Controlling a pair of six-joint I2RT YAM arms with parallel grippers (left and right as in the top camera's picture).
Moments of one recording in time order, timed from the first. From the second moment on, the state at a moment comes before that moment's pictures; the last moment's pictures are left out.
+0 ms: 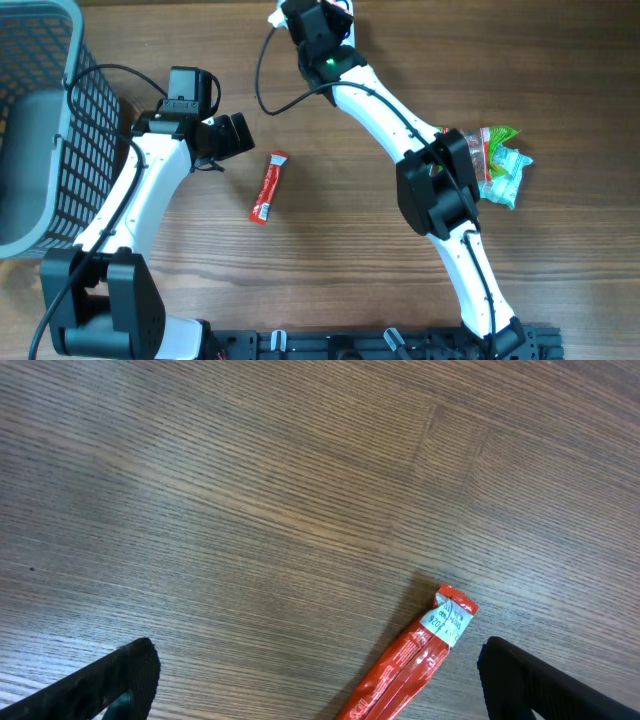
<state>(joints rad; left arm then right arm) -0.10 1.63 1.17 -0.76 0.00 -0.45 0.55 2.49 2.19 -0.28 0.67 -0.84</state>
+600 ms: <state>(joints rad) -0.10 1.63 1.17 -0.76 0.00 -0.45 0.53 2.38 2.19 -0.56 0.59 -0.51</state>
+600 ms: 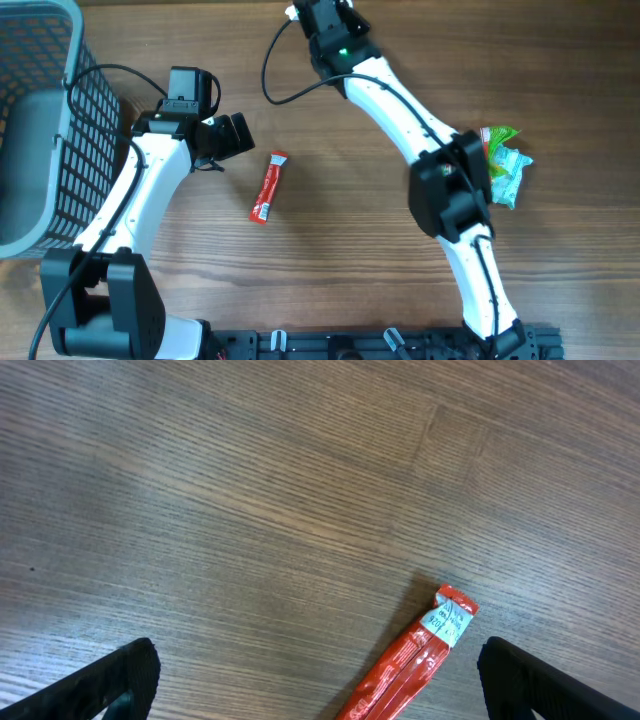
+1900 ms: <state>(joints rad) -0.10 1.63 1.17 -0.76 0.00 -0.45 0.48 2.08 1.80 -1.06 -0.22 0.31</state>
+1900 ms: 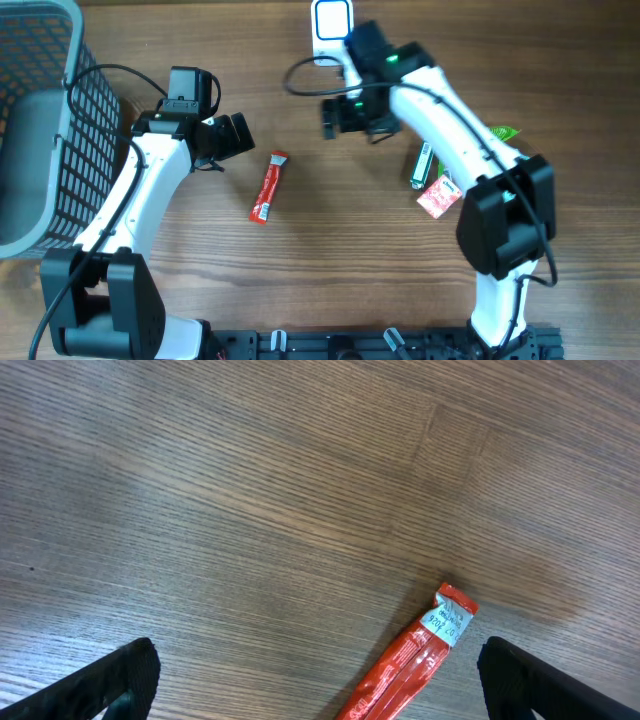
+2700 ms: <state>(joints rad) -0.10 1.63 1.17 -0.76 0.00 -0.45 0.81 2.08 1.54 -0.51 -0.29 1.09</state>
